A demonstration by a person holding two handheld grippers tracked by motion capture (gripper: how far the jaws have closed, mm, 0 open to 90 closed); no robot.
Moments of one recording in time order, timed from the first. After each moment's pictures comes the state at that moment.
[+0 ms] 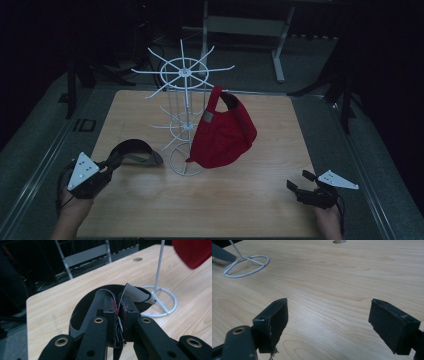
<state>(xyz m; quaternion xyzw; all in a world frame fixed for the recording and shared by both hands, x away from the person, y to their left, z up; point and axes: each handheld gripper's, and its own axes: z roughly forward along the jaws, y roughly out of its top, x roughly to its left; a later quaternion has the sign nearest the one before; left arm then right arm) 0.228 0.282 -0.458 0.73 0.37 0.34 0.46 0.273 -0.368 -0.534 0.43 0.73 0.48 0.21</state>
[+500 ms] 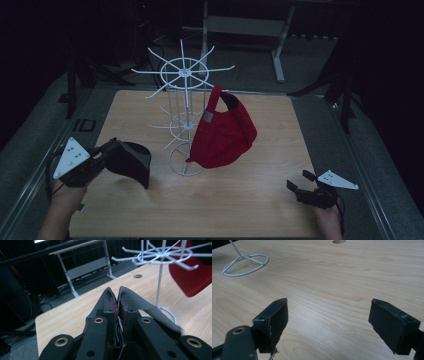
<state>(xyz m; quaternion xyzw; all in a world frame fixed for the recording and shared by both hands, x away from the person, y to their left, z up) 0.230 0.287 -0.408 0.72 0.34 0.36 0.48 0.273 -0.369 -0.534 0.43 0.73 0.48 0.21</state>
